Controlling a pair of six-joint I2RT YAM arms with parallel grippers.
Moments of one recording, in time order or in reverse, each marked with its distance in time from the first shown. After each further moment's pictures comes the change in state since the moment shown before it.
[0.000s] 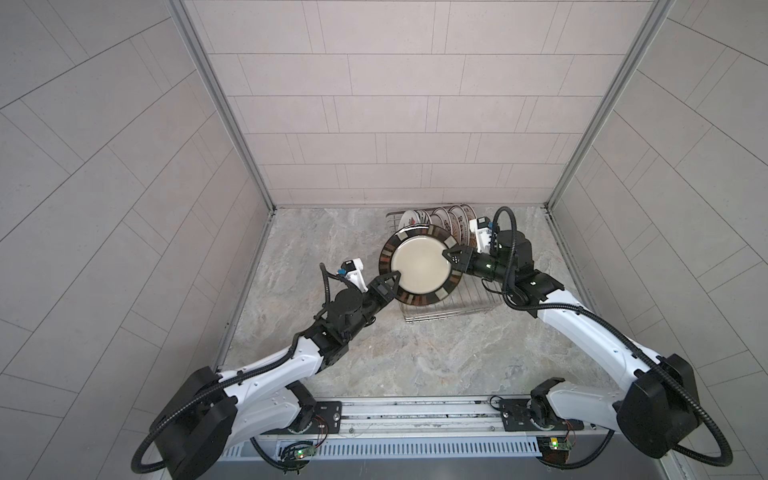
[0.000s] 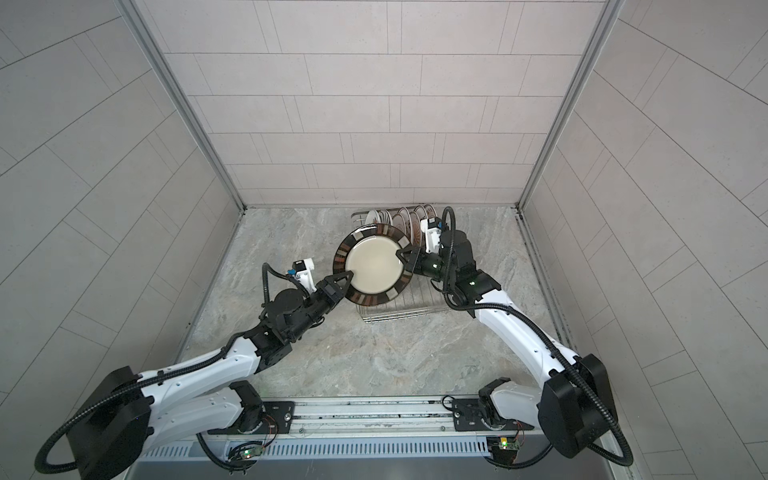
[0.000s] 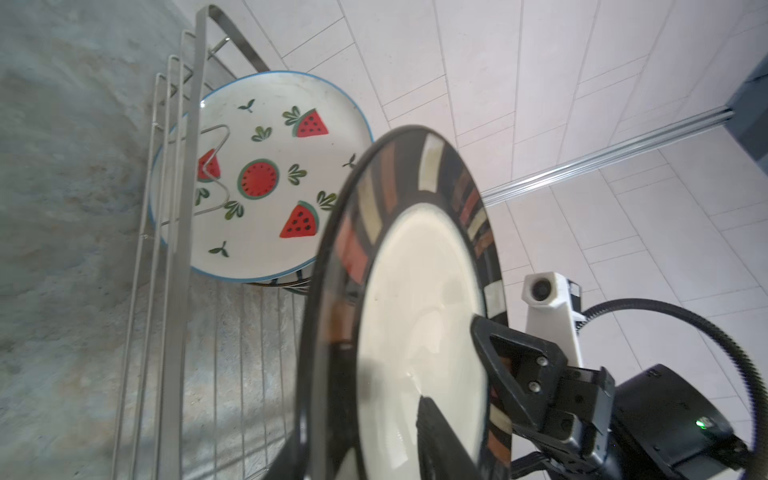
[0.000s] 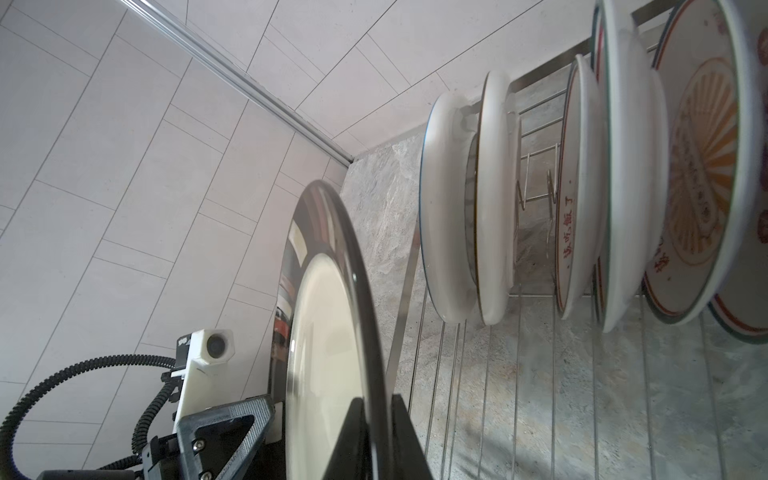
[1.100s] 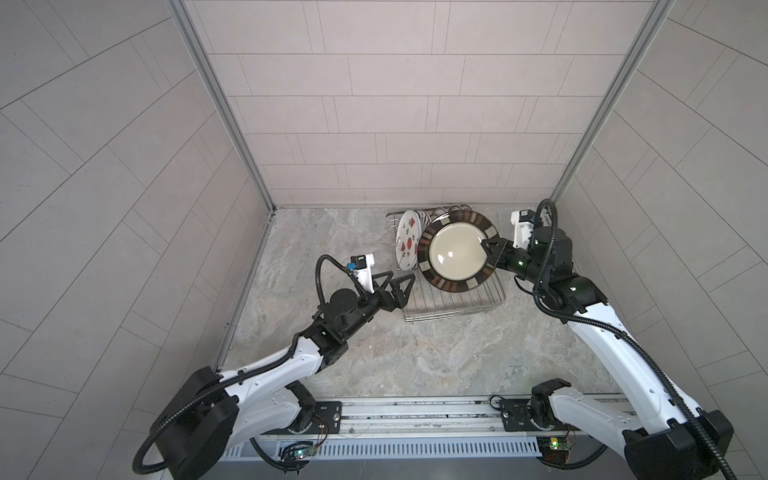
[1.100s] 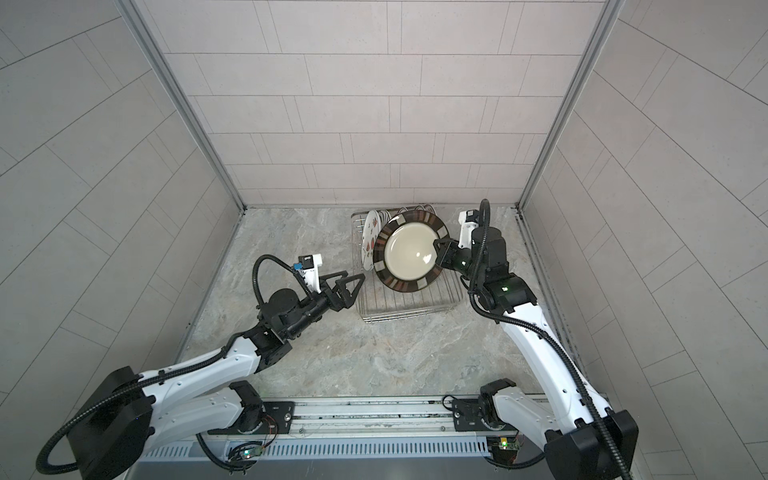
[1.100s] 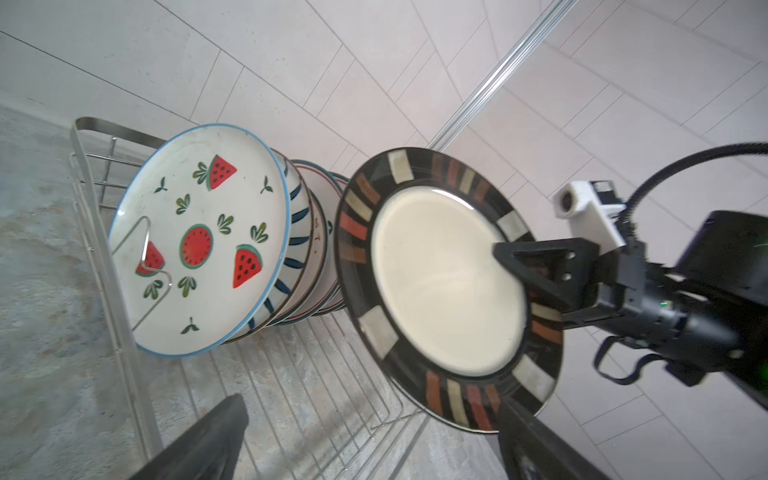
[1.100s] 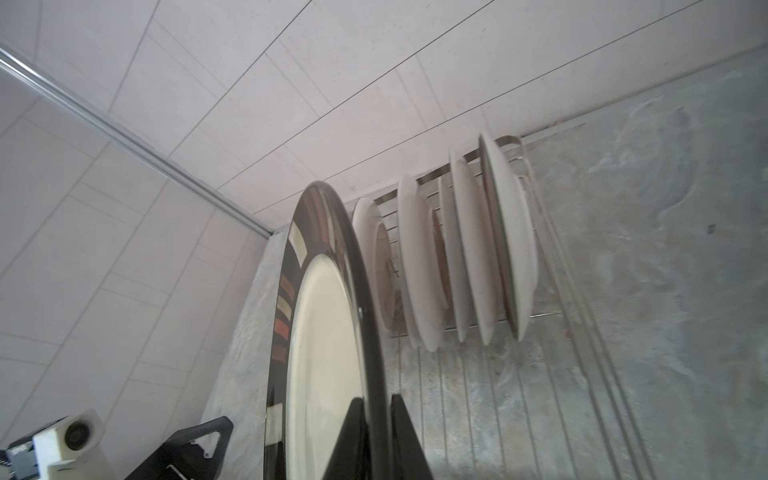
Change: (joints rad) left arm 0.007 -0.017 -0.021 0.143 0.142 0.427; right arm -0.162 -0.184 0.061 -0.252 0.160 -0.095
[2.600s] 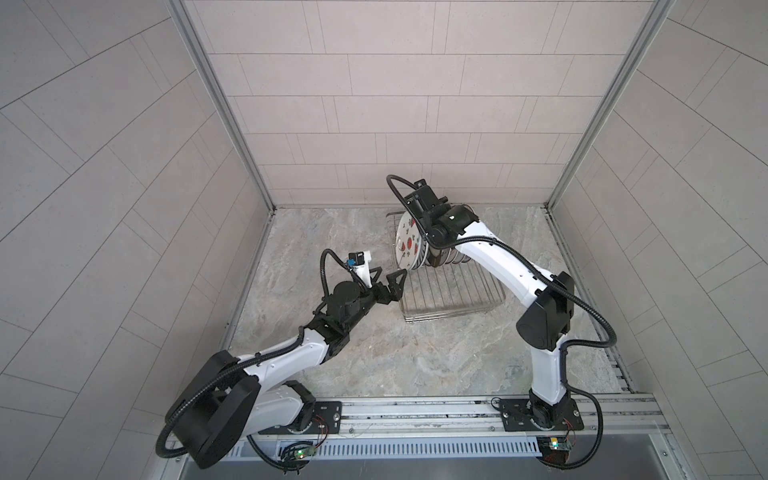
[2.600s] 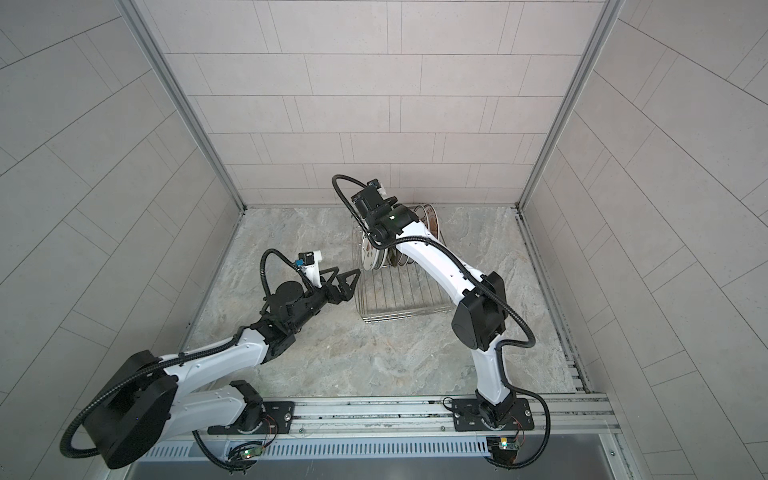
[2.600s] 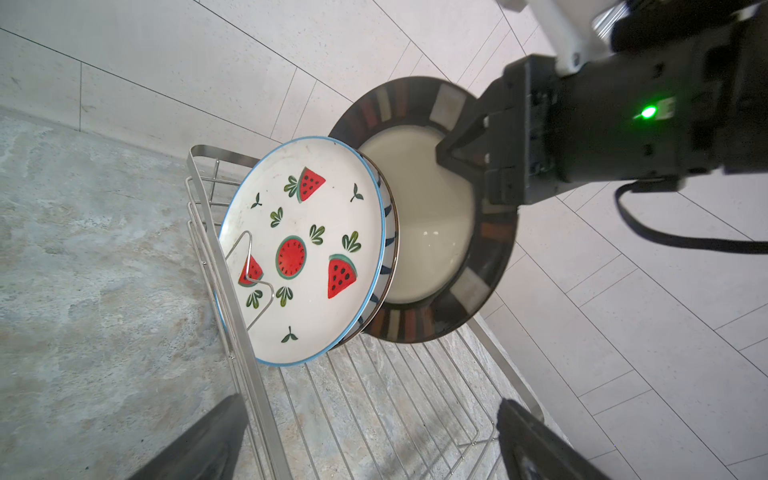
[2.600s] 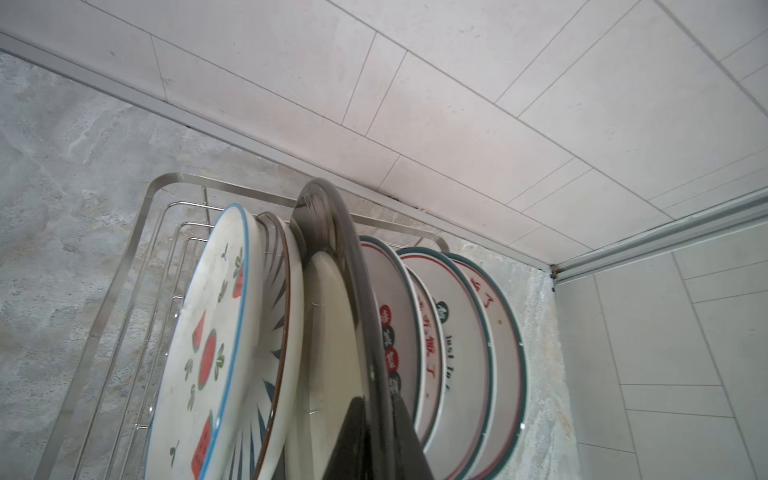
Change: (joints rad) left arm 0.099 0.131 0.016 -0.005 -0.044 0.162; right arm 0.417 0.922 1.049 -0.579 0.971 -0.528
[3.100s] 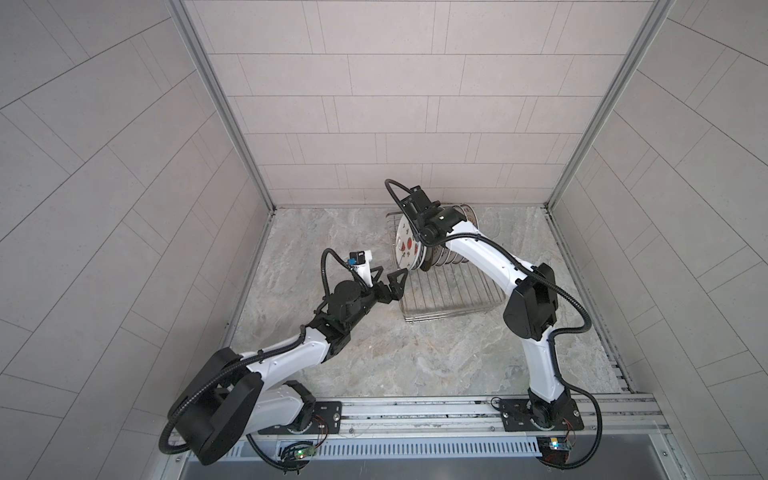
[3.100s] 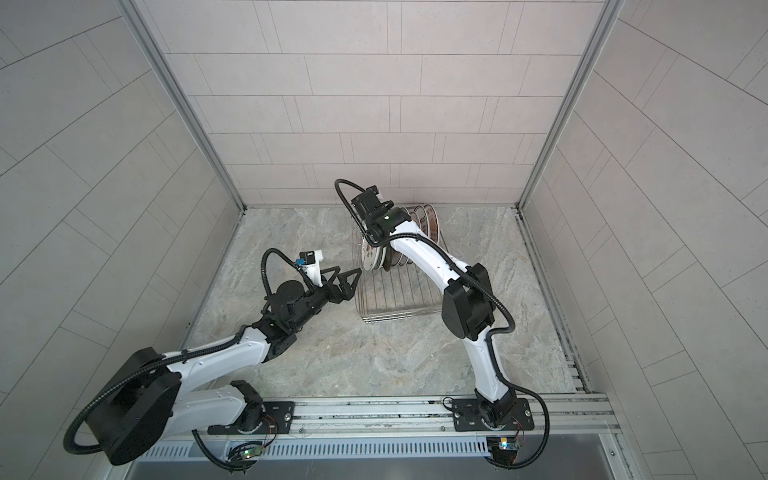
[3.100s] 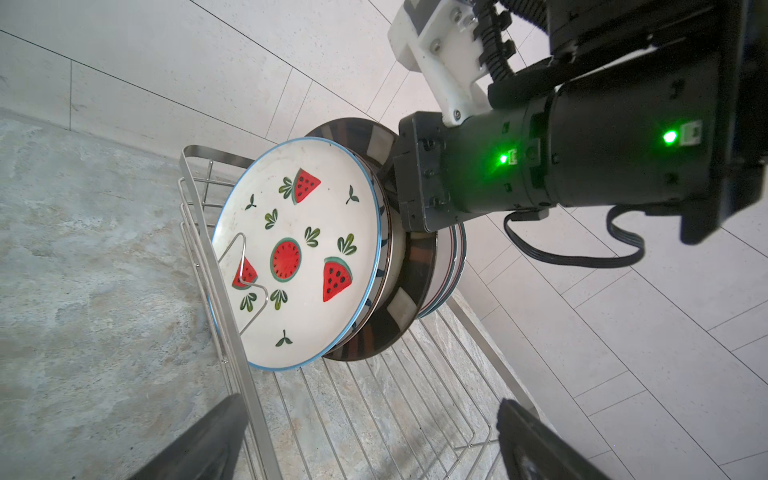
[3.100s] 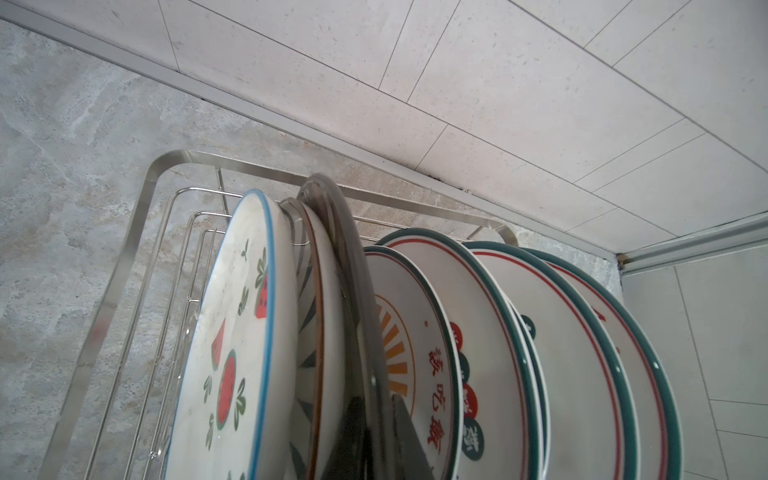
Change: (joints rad) left arm 0.000 0.017 0.008 0.019 0.003 -0.007; right arm -0.027 0.146 0.040 0.040 -0.097 0.034
